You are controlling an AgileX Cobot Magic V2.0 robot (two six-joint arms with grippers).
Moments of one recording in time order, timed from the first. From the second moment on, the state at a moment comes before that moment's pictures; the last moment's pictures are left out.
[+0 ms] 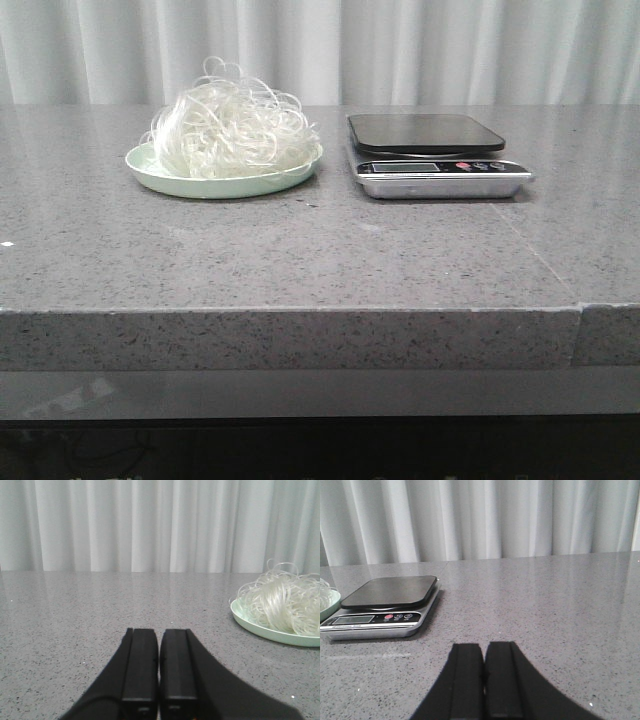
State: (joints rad) left arm -0.03 0.00 0.00 -0.04 0.00 0.01; right arm 0.03 -0.01 0.03 0.04 0.00 0.07
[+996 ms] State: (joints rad) left arm -0.03 0.00 0.00 -0.04 -0.05 0.01; right arm 0.03 -0.01 -0.02 0.04 0.00 0.07
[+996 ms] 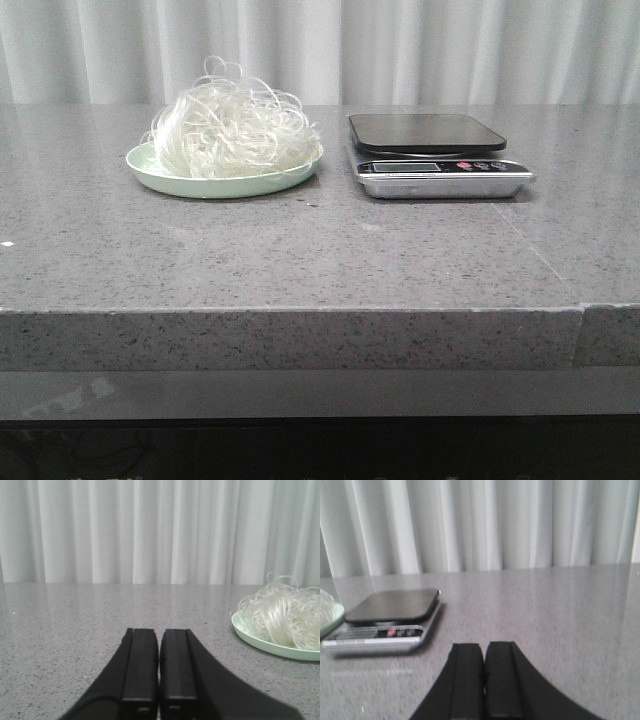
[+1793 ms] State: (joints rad) left arm -0.03 0.28 -0.71 0.00 0.50 0.01; right arm 0.03 0.32 -0.67 0.04 0.49 0.07
